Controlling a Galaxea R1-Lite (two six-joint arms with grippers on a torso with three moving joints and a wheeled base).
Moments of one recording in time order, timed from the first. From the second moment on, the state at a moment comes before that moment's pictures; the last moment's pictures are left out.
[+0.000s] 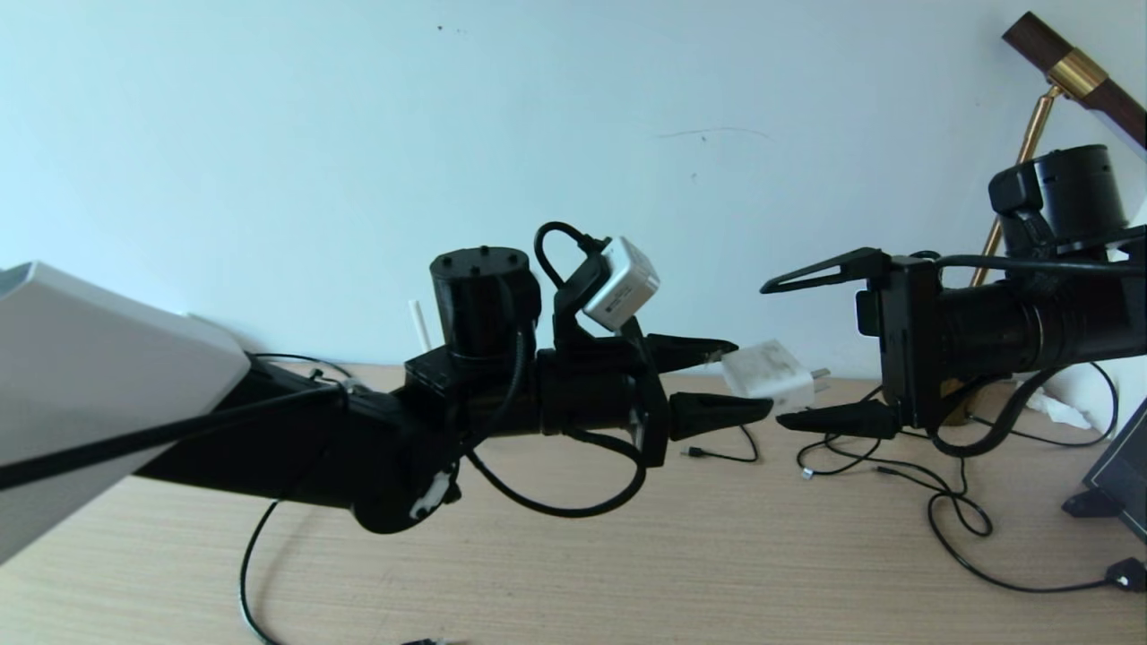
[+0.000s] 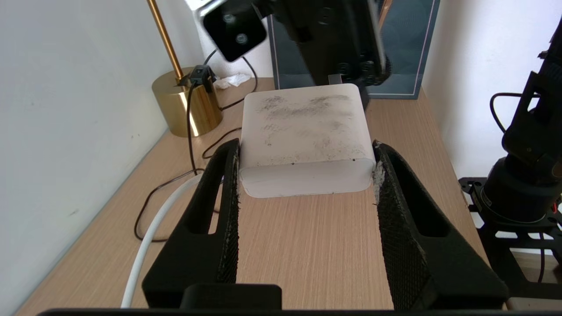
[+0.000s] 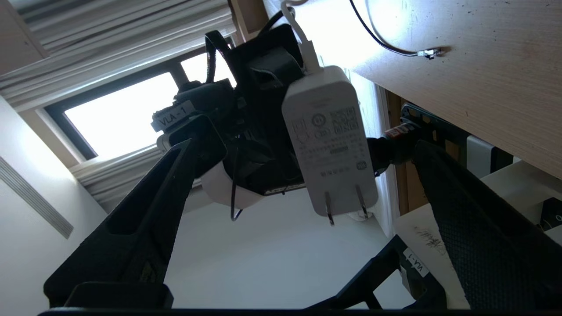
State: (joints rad) left arm -0.70 1.99 -1.15 -0.86 -0.75 0.15; right arm 0.21 1.66 -1.26 0.19 1.09 1.27
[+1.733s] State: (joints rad) left arm -0.69 1.91 -1.07 -0.81 -0.83 0.15; right arm 0.26 1.64 -1.18 0.19 1.13 1.13
